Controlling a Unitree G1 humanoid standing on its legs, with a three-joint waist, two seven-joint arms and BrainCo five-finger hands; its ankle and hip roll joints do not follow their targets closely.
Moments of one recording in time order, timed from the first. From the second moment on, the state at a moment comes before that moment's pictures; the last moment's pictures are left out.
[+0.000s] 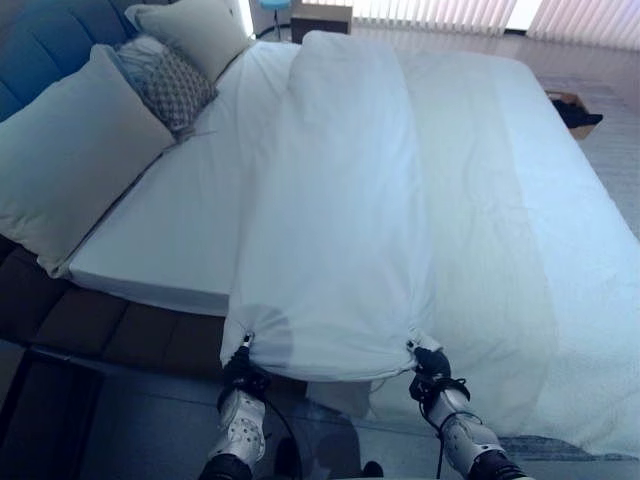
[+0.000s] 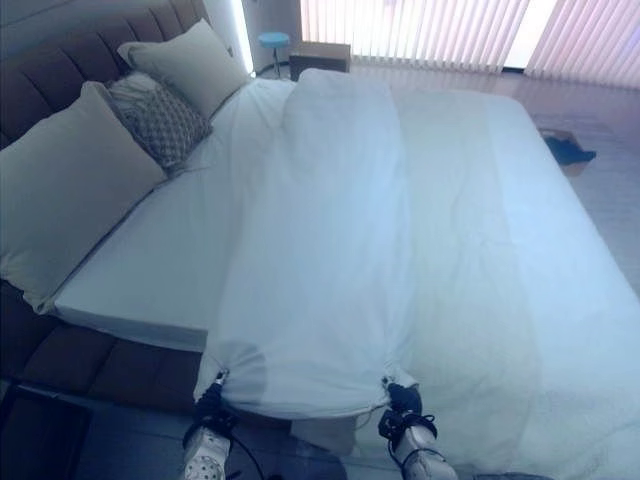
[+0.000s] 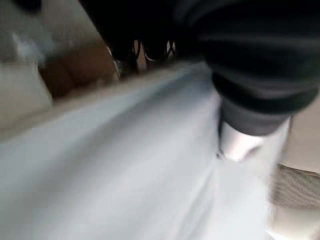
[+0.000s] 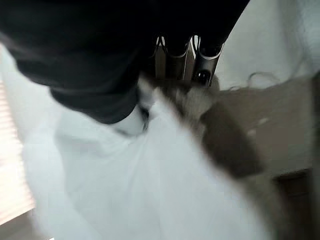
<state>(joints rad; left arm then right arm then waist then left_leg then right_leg) -0.10 0.08 0.01 0.78 -0.82 -0.23 0.28 -0.14 -0.14 0.25 0.81 0.67 -0.13 -0.19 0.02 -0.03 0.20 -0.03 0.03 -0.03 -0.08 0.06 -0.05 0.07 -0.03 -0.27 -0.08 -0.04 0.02</state>
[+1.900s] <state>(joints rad) -0.77 0.45 -0.26 0.51 -1.10 -0.21 0.03 -0.84 -0.32 0.39 0.56 1.09 -0.16 -0.03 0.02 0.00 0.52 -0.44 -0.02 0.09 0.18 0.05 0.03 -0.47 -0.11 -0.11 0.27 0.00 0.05</state>
